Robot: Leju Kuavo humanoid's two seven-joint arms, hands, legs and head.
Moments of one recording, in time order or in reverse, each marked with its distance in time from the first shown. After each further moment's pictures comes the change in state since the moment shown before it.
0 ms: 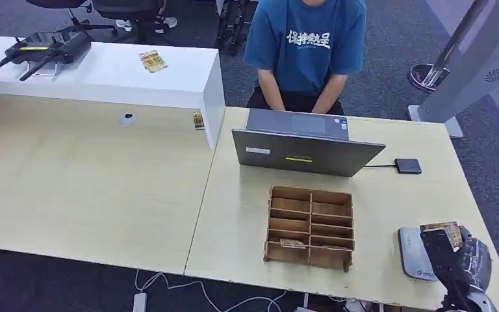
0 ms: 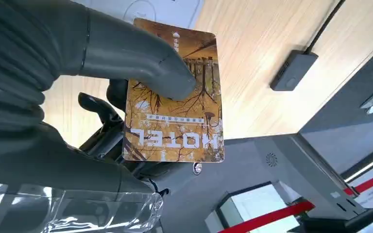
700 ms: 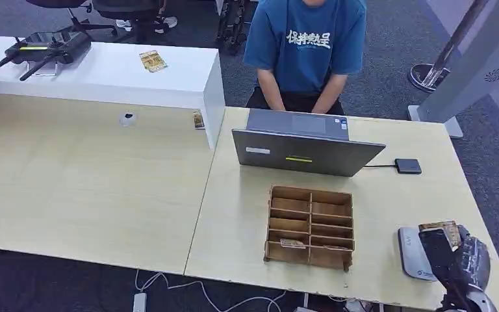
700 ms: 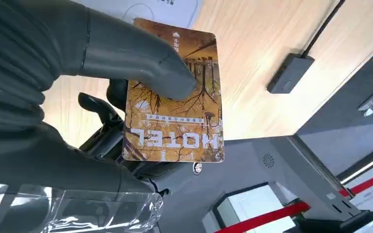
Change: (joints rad) left arm 0.000 0.000 0.000 0.000 -0.001 0.000 0.000; right arm 0.001 0.000 0.003 -0.008 0.011 0.009 0.002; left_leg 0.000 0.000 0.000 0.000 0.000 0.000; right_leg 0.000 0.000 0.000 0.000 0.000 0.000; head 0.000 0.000
